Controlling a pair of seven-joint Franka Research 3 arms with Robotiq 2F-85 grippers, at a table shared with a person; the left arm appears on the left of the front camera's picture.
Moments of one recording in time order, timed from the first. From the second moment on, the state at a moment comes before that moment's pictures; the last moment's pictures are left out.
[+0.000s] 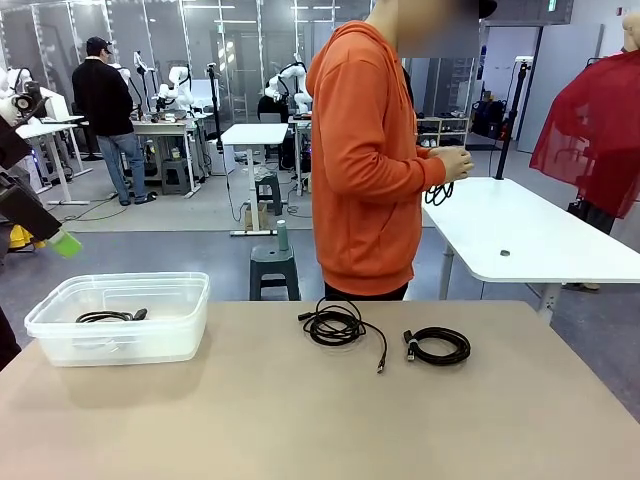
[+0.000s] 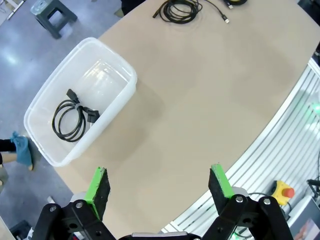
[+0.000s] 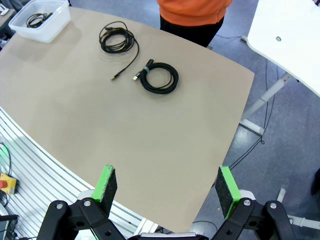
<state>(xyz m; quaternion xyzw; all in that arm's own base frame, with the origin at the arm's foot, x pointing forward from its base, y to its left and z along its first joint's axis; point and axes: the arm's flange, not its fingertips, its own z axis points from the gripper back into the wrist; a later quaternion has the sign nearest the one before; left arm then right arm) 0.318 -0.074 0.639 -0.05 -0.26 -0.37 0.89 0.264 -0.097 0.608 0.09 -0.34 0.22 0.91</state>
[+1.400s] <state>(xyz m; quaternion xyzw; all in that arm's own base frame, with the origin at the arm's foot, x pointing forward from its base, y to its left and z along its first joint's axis) 0.254 0.026 0.681 -0.07 -0.35 -0.40 0.85 0.264 -0.097 0.608 0.09 -0.34 0.22 0.91</state>
